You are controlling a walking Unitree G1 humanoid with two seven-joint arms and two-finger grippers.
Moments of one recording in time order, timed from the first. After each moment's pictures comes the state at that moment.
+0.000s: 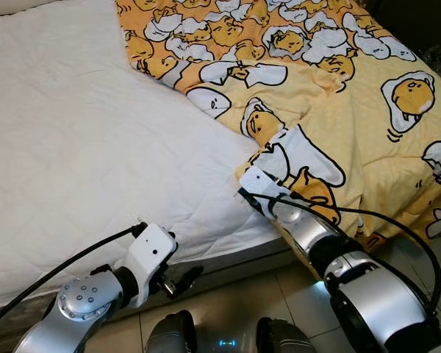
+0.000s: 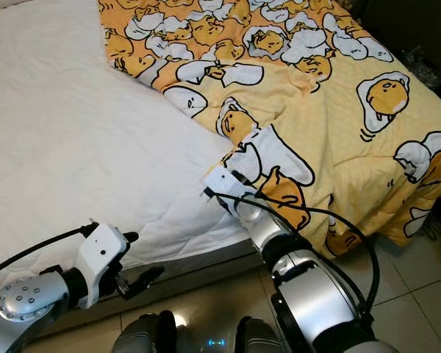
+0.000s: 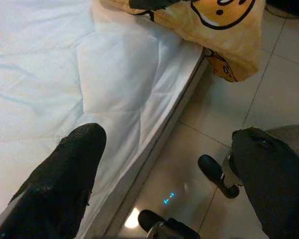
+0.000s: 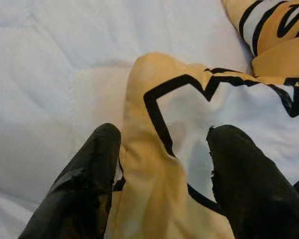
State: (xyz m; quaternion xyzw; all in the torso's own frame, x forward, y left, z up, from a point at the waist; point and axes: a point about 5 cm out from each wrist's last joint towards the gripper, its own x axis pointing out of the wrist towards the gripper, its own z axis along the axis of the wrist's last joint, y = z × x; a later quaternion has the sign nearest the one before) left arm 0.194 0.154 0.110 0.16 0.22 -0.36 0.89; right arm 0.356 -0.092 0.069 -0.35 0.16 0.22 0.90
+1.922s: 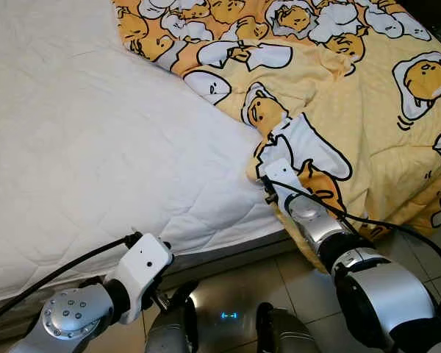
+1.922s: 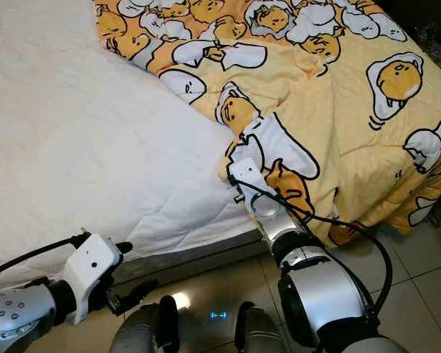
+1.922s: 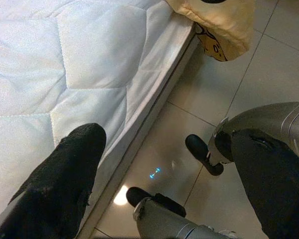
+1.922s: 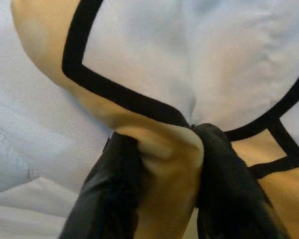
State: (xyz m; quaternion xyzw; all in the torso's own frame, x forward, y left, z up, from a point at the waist) left arm 0.175 0.156 0.121 0.17 0.23 -0.36 0.89; right arm 0.361 -0.126 0.067 -0.22 0.21 0.13 0.94
